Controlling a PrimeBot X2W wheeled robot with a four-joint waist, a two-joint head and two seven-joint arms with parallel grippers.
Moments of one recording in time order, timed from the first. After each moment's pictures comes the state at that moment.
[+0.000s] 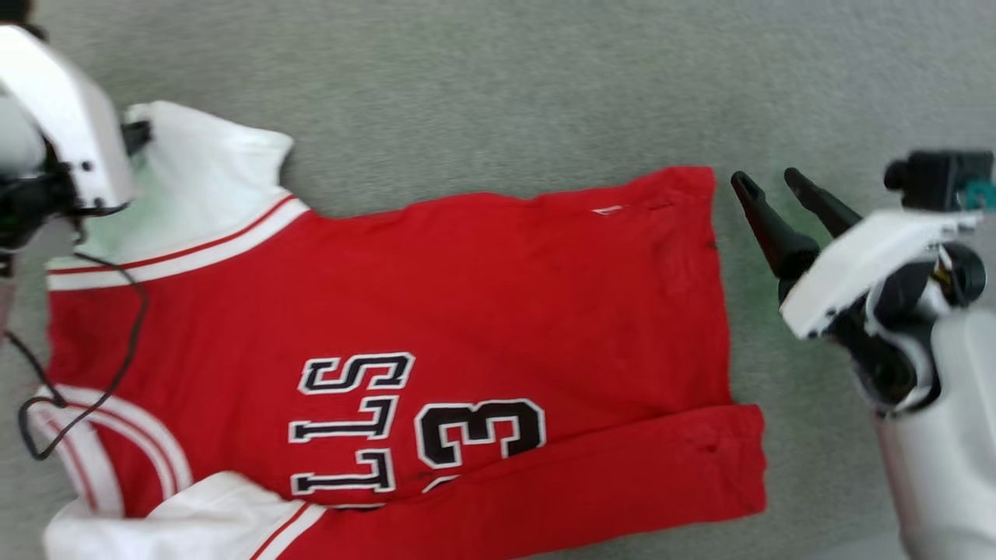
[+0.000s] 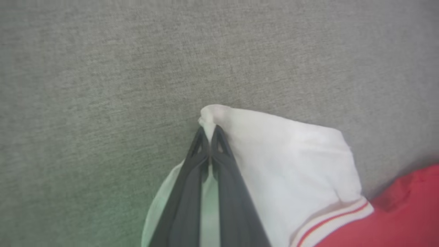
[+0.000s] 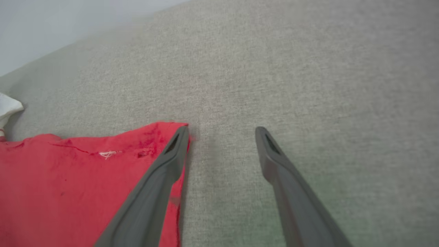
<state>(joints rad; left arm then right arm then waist) -0.96 0.71 -0.46 0.44 -0.97 0.02 0.80 -0.50 -0.17 0.08 0.22 0.53 0.13 0.31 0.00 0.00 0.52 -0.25</state>
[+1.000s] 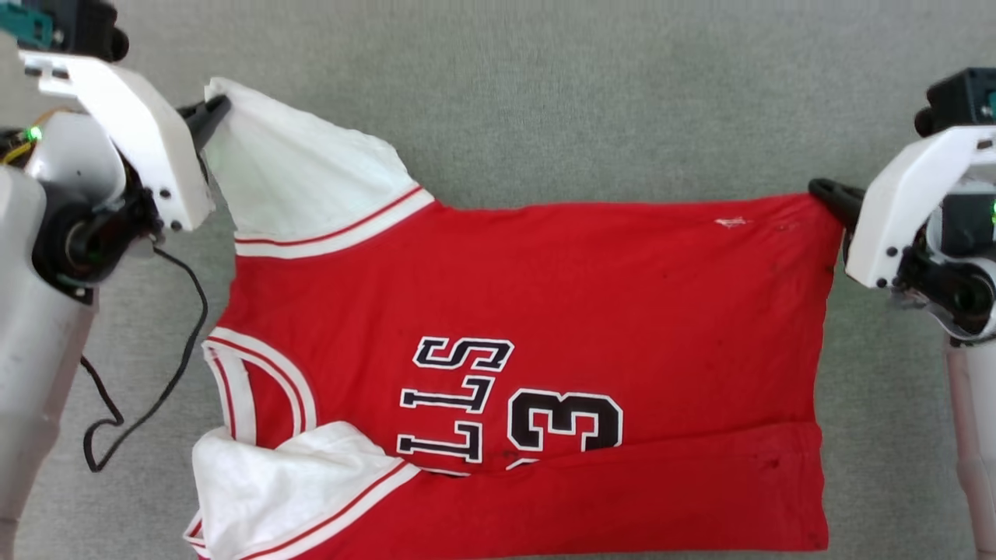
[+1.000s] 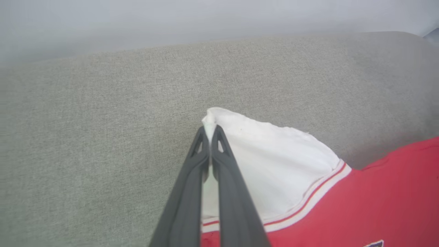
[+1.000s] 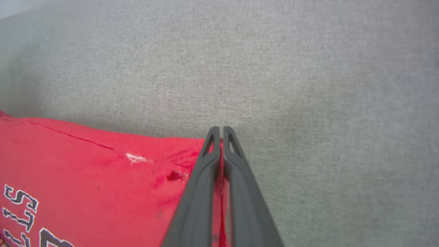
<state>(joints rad) -0.93 0.62 -0.50 0.43 -0.92 -0.06 0.53 -0.68 -0.24 0.00 0.33 0.46 0.13 0.81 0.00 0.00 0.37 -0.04</state>
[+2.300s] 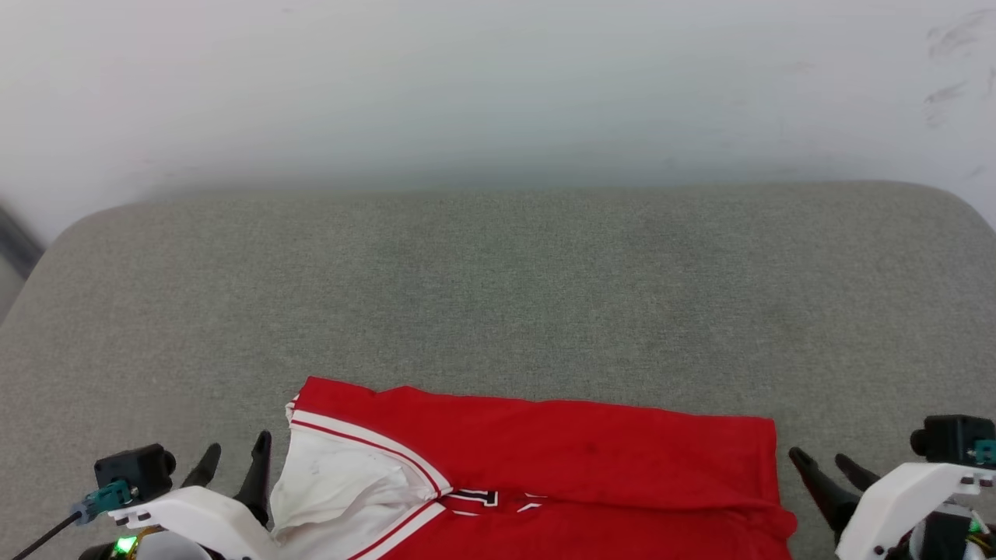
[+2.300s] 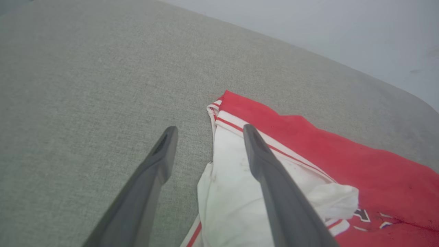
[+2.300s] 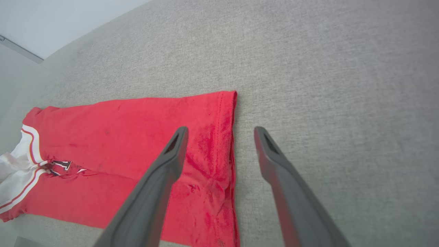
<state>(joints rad) -0.08 0.51 -0.40 0.30 -0.94 0.14 -0.10 -0.02 -0.22 -0.02 0.23 0.56 0.13 0.39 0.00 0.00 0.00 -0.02</state>
